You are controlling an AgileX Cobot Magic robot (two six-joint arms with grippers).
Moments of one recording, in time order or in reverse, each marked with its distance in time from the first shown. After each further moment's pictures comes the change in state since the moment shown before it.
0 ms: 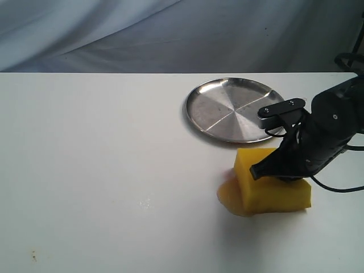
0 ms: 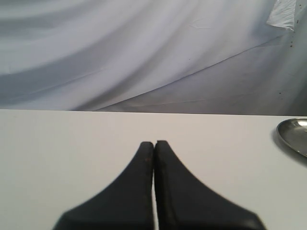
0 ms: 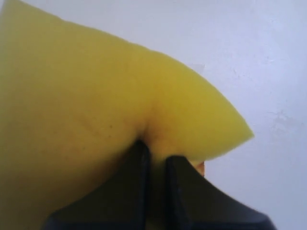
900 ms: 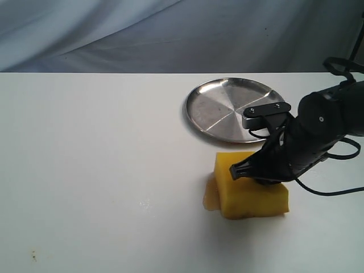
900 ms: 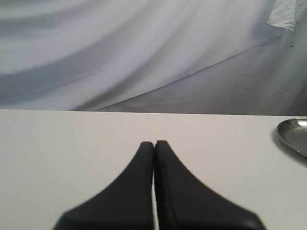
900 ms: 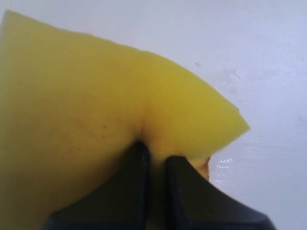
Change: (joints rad) left arm 0.000 0.000 0.000 0.000 0.000 0.000; right arm 0.064 0.002 0.000 0.152 -0.046 -0.007
